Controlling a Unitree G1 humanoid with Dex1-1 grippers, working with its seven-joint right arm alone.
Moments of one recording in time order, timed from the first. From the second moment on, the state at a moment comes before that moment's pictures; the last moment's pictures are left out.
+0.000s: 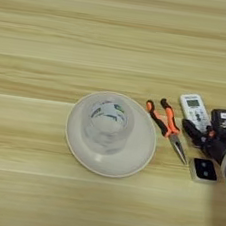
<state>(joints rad) -0.06 -0.34 -0.23 0.02 0.19 0.56 0.37</state>
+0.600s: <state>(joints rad) -0.02 -0.32 -0.23 -0.08 0.20 0.60 0.36</state>
